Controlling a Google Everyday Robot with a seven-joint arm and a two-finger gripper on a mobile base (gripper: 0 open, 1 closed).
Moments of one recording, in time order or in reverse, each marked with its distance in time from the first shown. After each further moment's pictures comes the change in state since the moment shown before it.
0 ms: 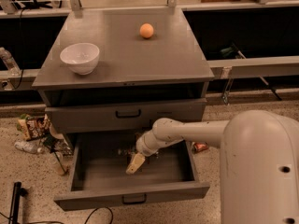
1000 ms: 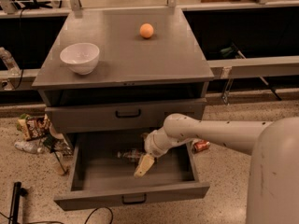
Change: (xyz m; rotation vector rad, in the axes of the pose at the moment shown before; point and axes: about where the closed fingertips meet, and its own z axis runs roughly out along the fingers) arm 0.000 0.032 -0.063 -0.058 0.014 0.013
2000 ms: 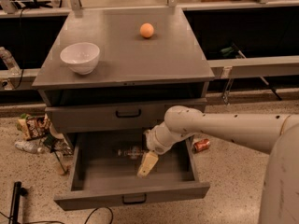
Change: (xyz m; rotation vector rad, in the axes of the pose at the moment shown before) arm -0.011 0.016 -0.049 0.000 0.076 -0.016
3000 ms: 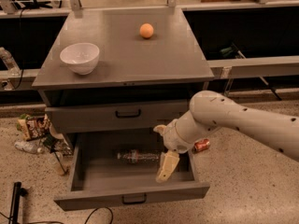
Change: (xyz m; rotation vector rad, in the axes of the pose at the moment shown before) arm -0.011 0.056 -0.117 -0.049 -0.008 -0.112
